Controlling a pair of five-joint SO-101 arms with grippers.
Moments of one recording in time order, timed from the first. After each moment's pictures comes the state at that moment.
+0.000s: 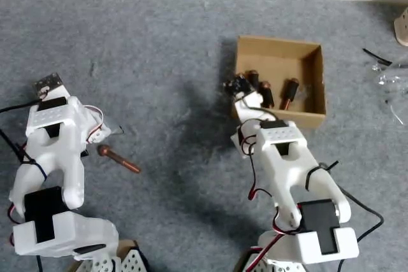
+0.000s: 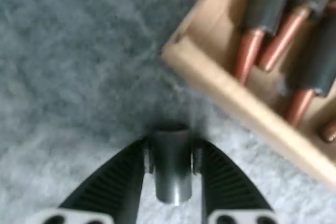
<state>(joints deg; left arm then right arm) -23.1 -2.8 35.1 61.1 25.1 -13.3 -5.3 46.0 32.1 26.2</state>
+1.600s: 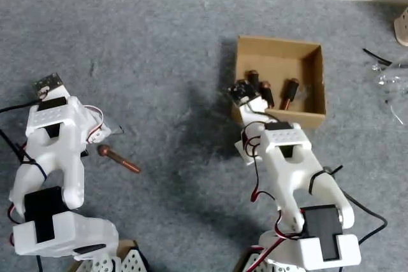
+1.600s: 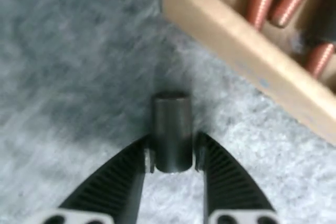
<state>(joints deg) -23.1 -2.8 35.1 61.1 25.1 -11.4 -4.9 48.1 39.0 26.0</state>
